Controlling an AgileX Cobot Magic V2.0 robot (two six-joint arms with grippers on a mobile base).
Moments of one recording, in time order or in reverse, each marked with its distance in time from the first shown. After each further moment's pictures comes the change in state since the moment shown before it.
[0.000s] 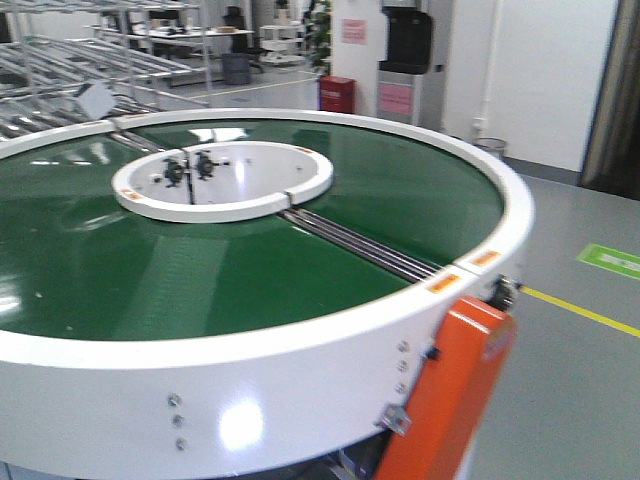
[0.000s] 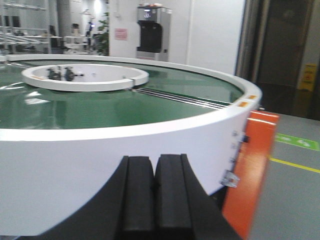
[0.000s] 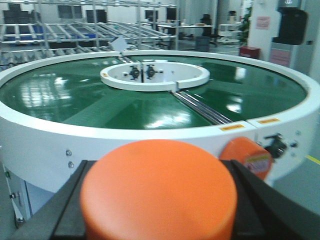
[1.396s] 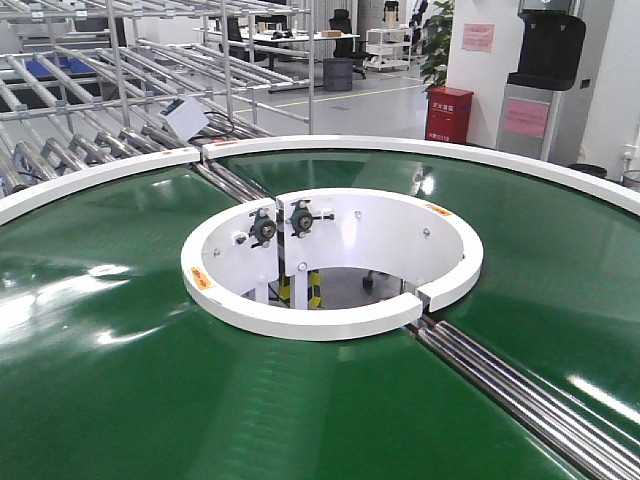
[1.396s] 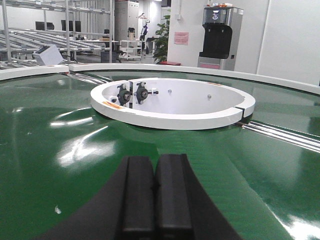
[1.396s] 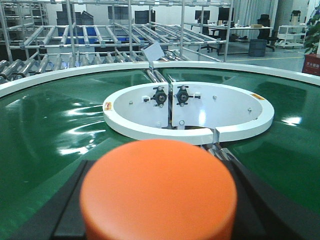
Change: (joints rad) left arm 0.000 0.000 0.000 0.000 0.000 0.000; right arm 0.000 0.000 0.003 0.000 0.000 0.000
